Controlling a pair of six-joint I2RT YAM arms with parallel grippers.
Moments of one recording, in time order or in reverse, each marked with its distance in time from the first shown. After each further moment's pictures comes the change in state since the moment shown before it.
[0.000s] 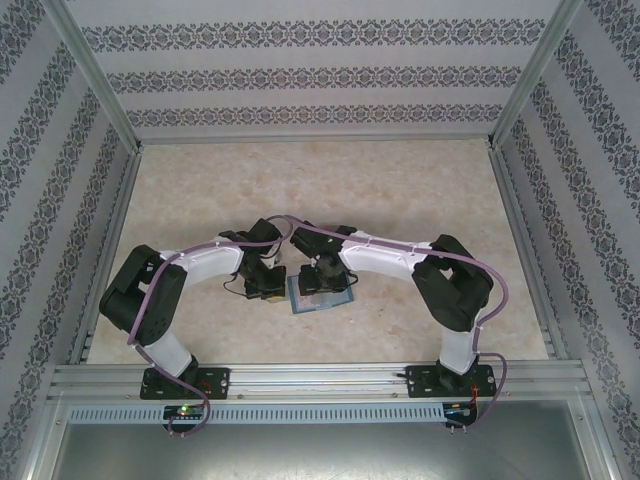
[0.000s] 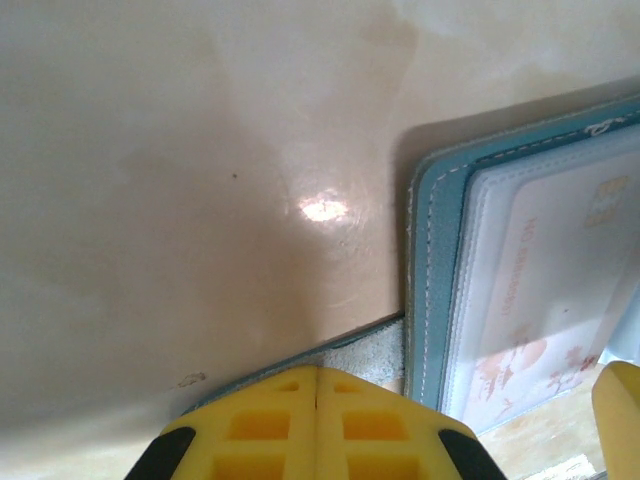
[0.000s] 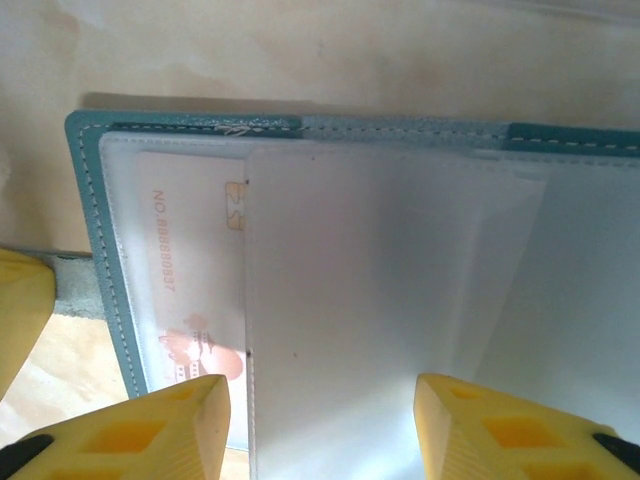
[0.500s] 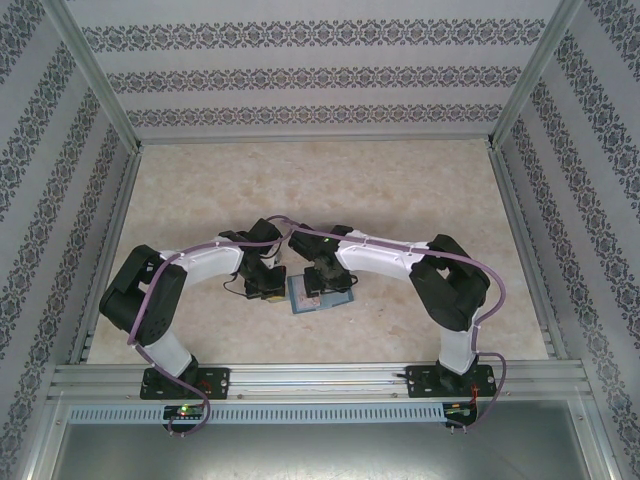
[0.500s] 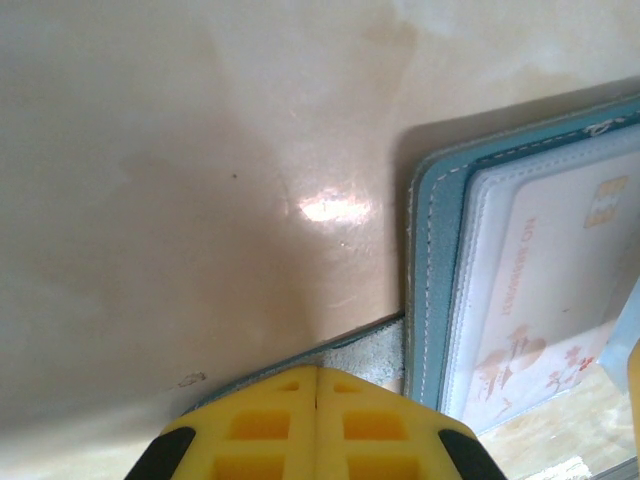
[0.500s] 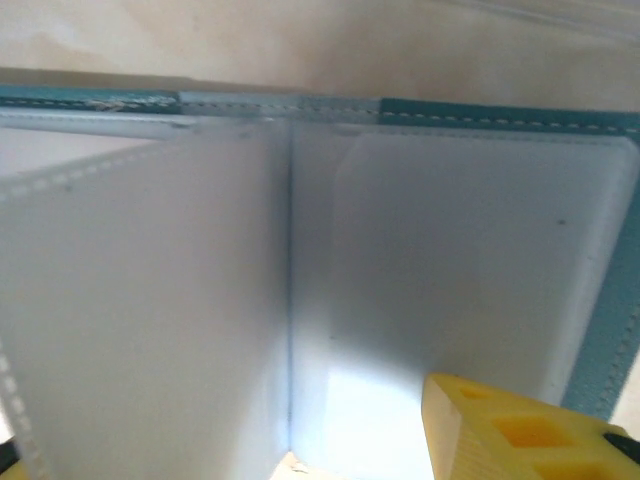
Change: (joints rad) left arm 0.000 0.000 0.000 0.000 0.000 0.000; right arm 0.010 0.007 0.021 -0.107 0.111 -0.024
